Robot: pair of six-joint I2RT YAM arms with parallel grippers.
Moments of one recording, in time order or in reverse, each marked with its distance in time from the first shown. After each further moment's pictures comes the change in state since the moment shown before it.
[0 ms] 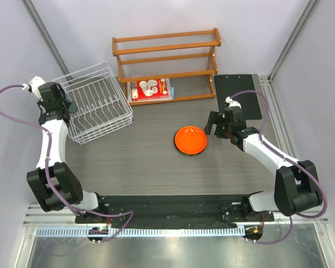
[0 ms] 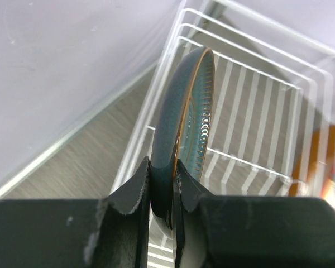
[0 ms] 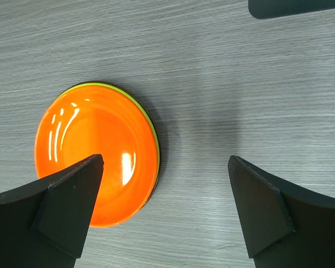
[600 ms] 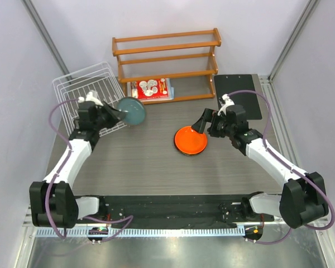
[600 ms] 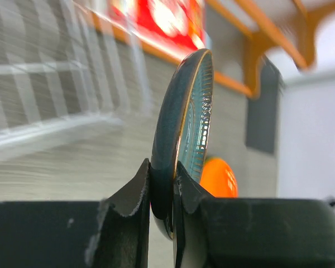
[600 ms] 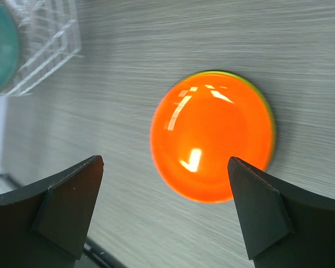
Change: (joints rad) left arm -0.304 -0.195 -0.355 0.182 0.594 -0.332; right arm 0.035 -0.113 -0.005 0.053 -0.296 0.099
